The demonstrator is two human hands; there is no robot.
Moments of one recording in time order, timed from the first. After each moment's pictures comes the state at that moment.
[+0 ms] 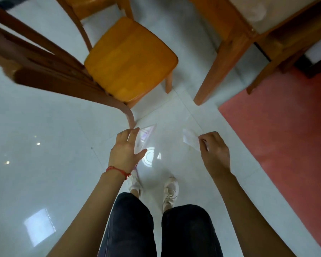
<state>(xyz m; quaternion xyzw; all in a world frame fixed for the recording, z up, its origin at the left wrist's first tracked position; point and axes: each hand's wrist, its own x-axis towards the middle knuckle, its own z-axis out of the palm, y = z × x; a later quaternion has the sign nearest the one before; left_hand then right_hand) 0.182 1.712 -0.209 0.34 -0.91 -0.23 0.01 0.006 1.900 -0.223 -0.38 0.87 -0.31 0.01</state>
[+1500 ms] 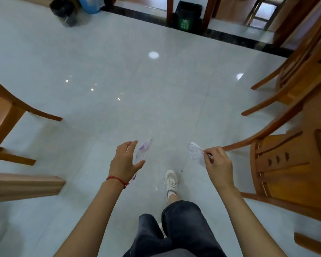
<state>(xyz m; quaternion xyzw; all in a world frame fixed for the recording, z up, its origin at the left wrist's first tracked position) 0.720 1.464 -0.121 0.73 -0.64 -0.20 0.15 0.437 1.435 -0.131 -0.71 0.63 -0.28 0.13</state>
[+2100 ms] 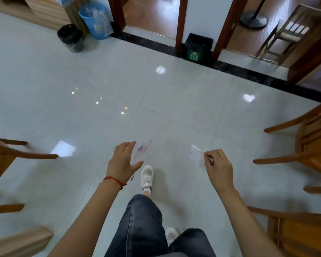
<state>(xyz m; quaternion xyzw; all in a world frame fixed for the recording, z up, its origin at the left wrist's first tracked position) 0.787 1.123 -0.096 0.72 -0.65 -0.16 0.17 0.499 1.081 -0.112 -0.70 0.62 -0.30 0.16</state>
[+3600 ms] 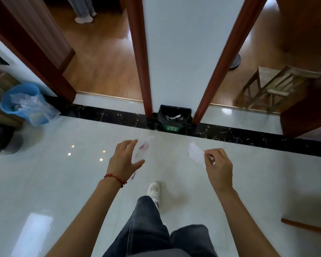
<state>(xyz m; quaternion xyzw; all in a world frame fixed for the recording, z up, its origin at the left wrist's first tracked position) 0.820 0.153 -0.090 0.63 -0.74 -0.17 0.15 0.537 0.188 -0.100 -0.62 0.69 -0.36 0.09</state>
